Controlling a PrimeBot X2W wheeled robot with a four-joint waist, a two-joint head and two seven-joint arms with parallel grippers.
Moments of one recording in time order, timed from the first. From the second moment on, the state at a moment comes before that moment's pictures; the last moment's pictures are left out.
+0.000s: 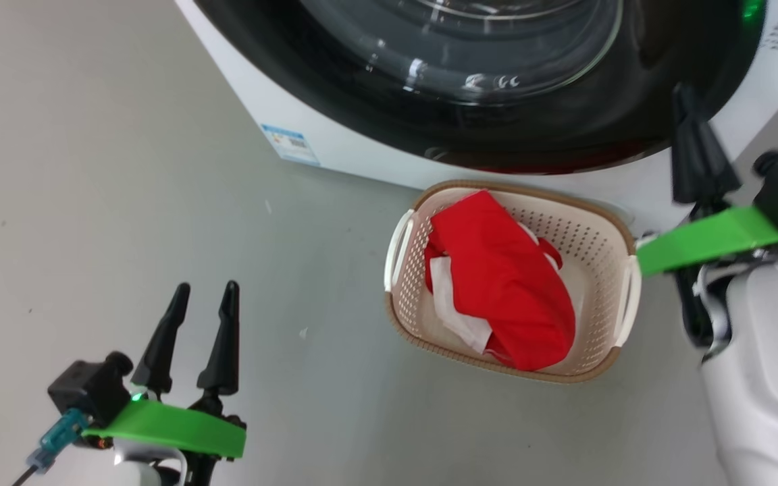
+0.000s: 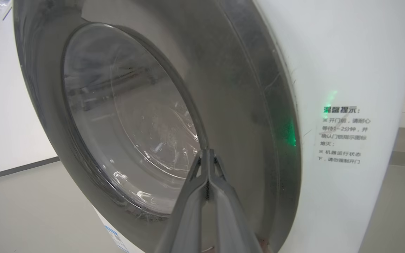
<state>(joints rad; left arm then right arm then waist) -0.25 0.08 -0.10 0.28 -0.50 -0.13 -0.25 -0.56 -0.06 -0.08 0.39 0.20 0.13 -0.26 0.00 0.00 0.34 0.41</state>
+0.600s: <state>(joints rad) -0.16 0.15 -0.09 0.26 -0.45 -0.13 -0.25 -0.28 -0.06 -0.03 0.31 0.25 0.13 -0.26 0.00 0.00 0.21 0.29</state>
